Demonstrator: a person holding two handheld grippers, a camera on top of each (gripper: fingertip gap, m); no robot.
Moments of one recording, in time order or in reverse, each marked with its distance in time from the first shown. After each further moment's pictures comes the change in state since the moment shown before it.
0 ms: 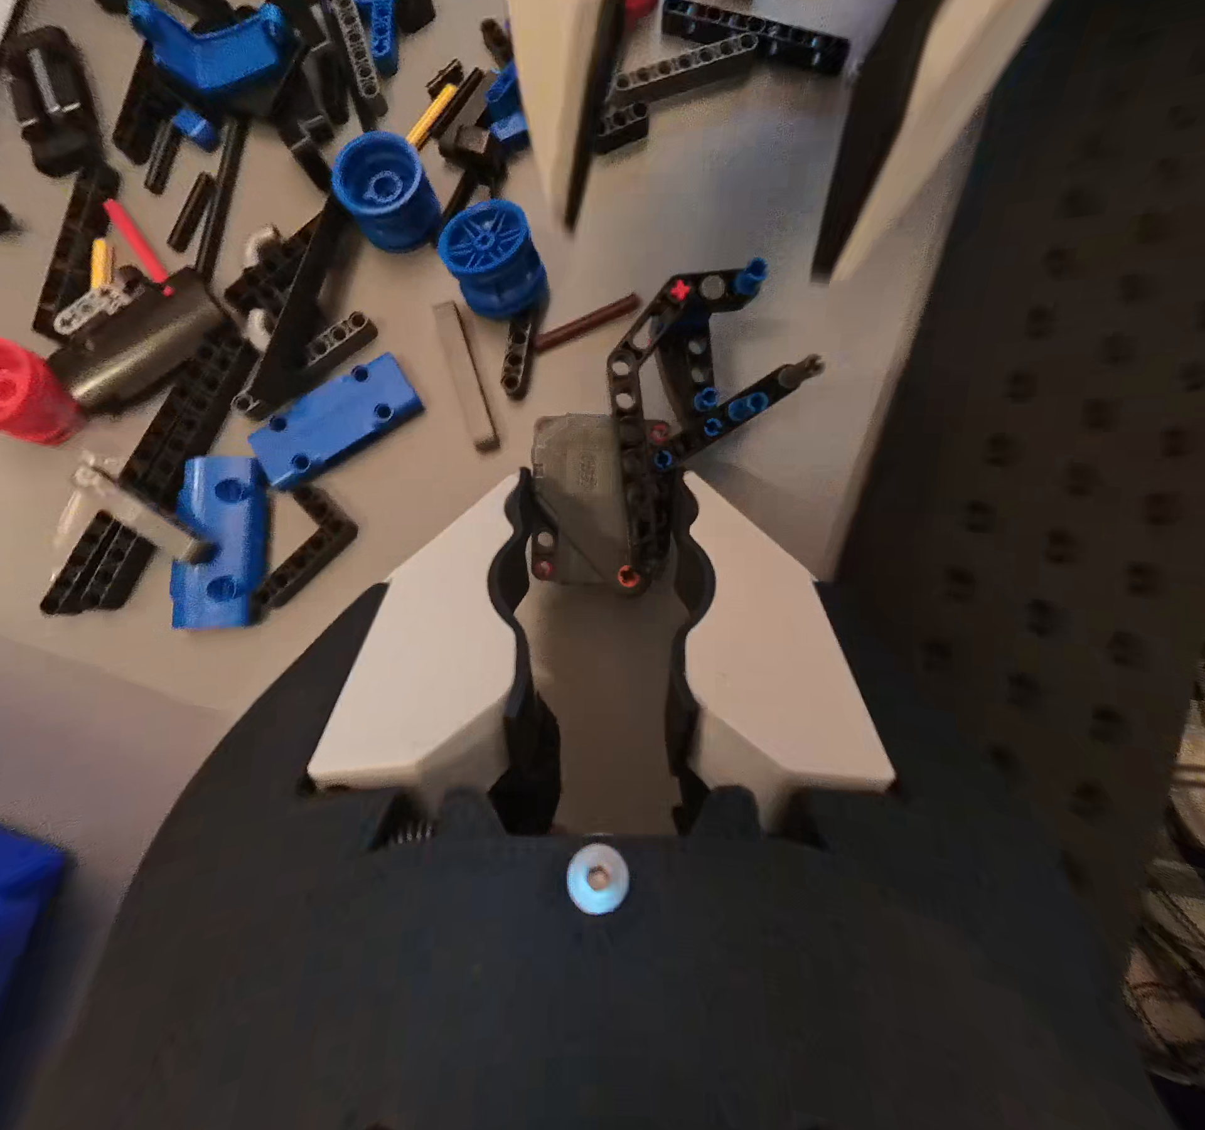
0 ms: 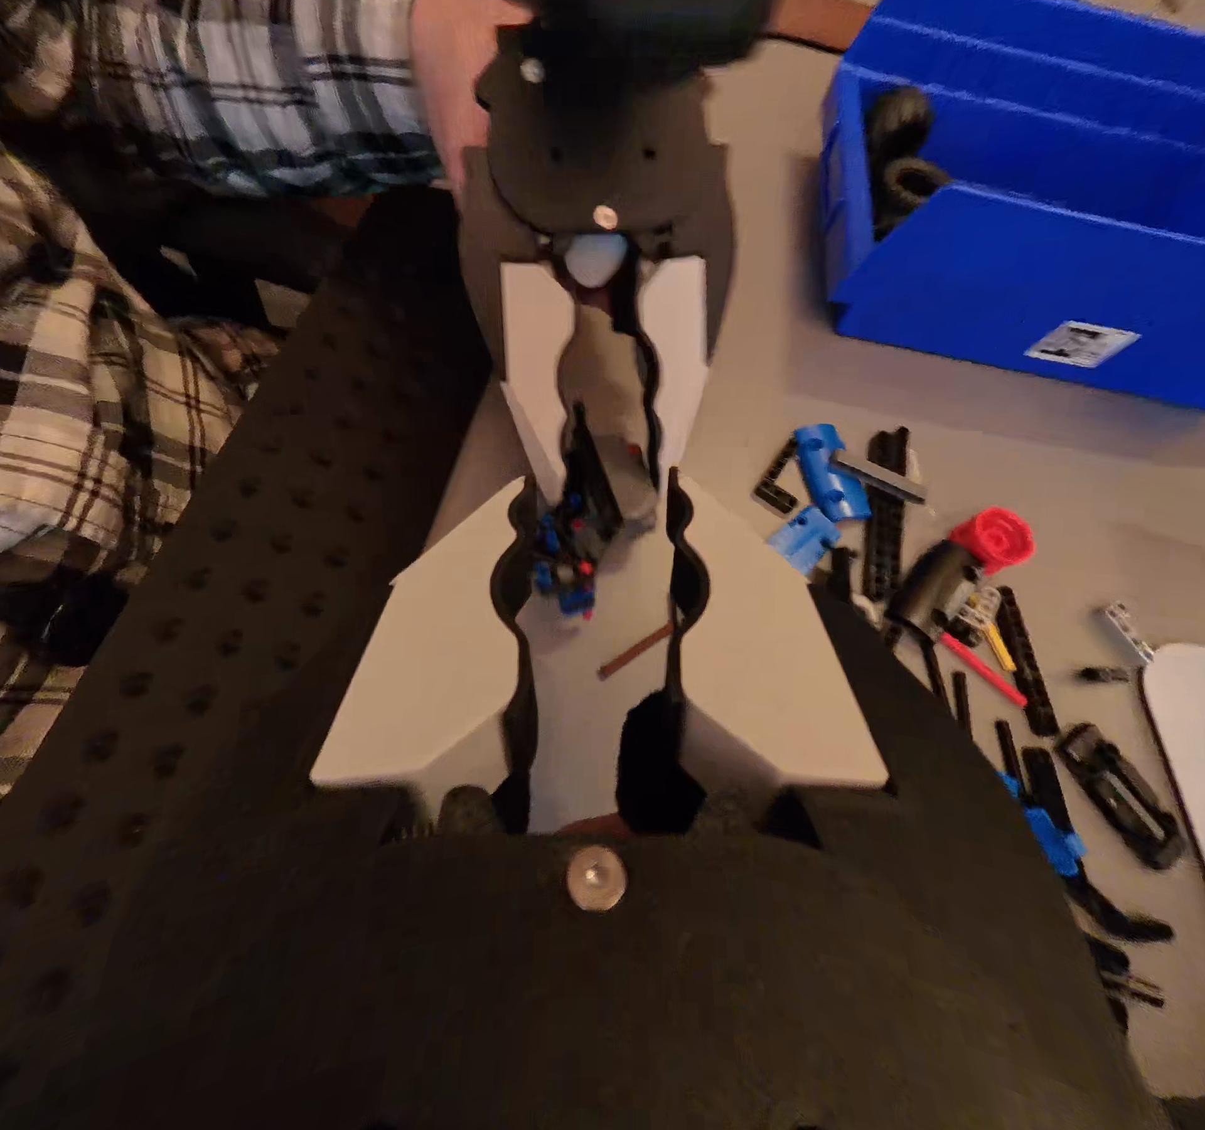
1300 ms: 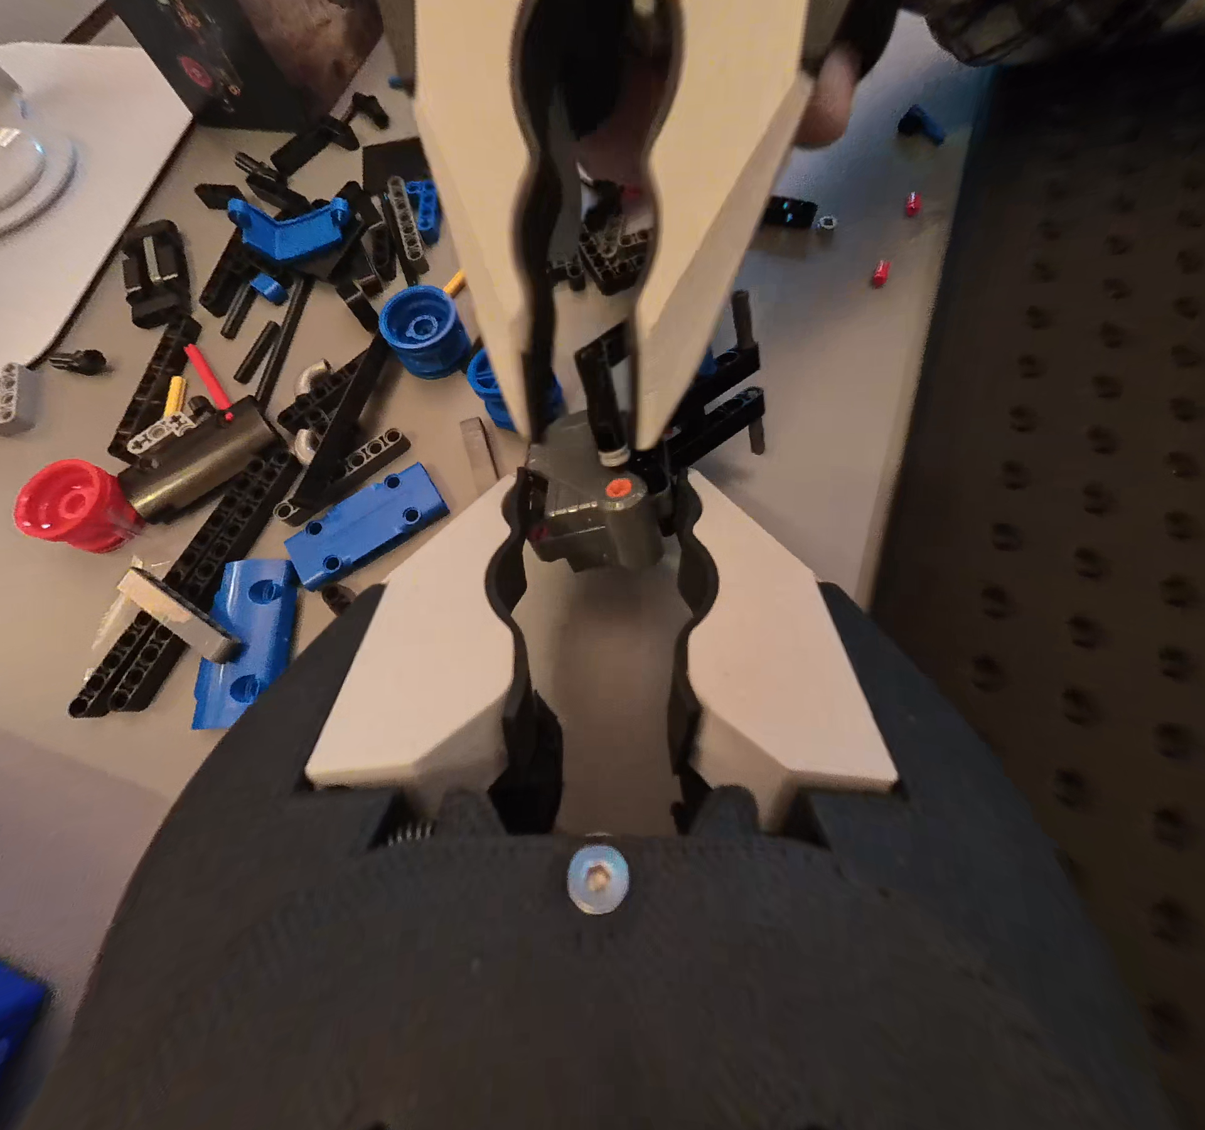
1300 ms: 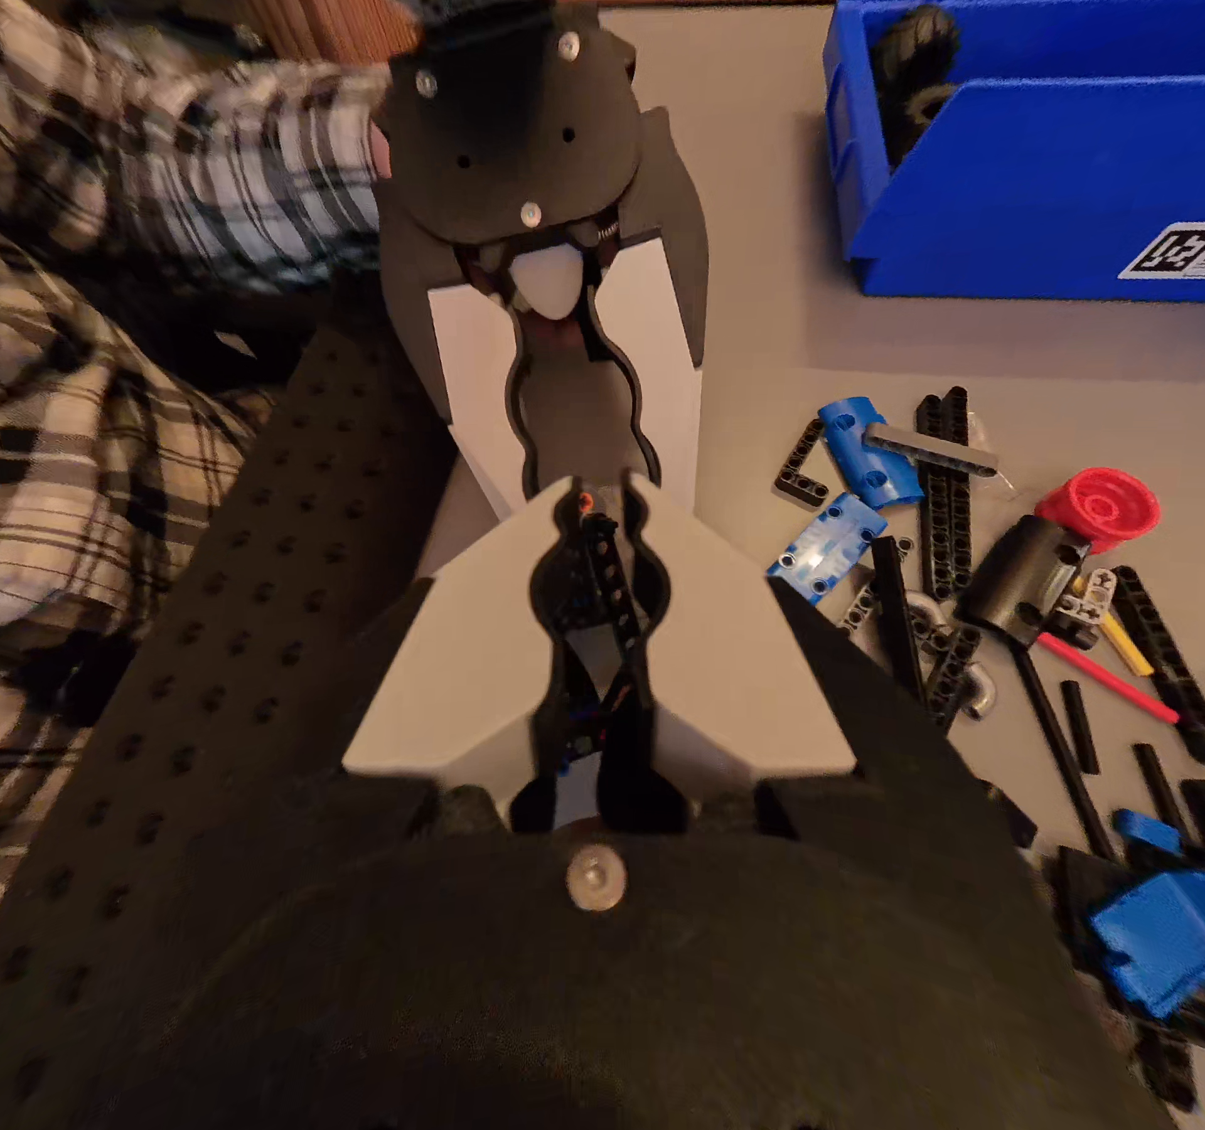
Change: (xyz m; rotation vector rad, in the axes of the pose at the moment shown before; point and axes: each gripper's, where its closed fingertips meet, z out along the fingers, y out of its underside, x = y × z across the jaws) left arm -0.003 -0.030 0.003 0.201 -0.018 0.032; right arm 0.016 0.010 0.016 0.076 -0.080 0.195
